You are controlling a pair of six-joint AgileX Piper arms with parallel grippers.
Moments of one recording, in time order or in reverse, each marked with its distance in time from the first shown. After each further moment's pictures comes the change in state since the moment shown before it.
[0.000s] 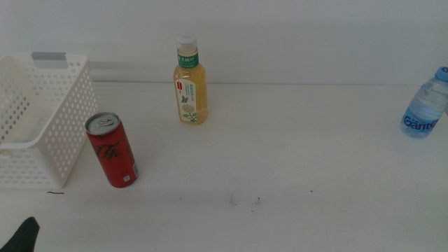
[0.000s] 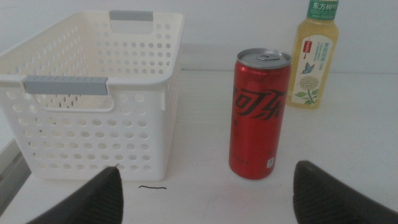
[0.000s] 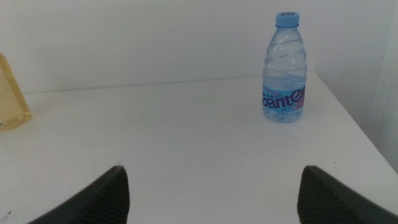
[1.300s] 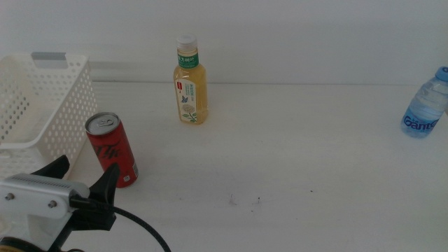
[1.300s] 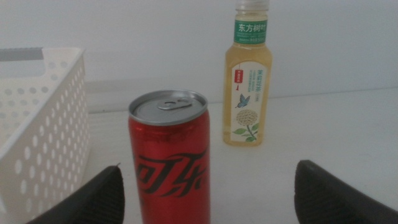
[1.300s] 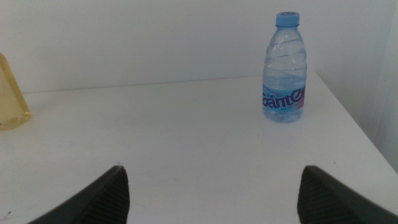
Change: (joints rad) left arm -0.368 1.352 -0.004 -0.216 -1.457 0.069; right arm 0.000 0.000 0.000 0.000 0.000 0.000
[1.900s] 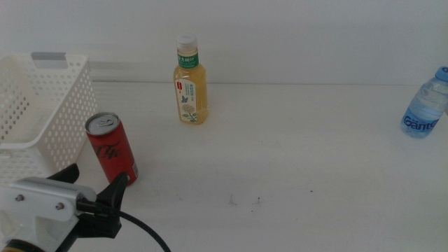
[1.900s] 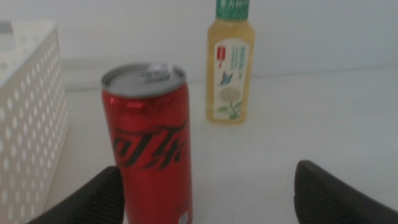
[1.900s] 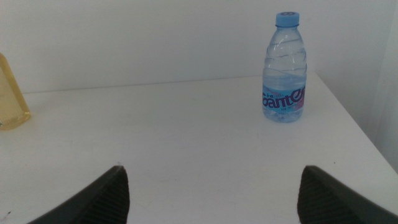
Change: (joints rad) left arm 0.000 0.004 0.000 0.051 0.062 -0.038; right arm 0.000 0.000 0.000 0.000 0.000 0.000
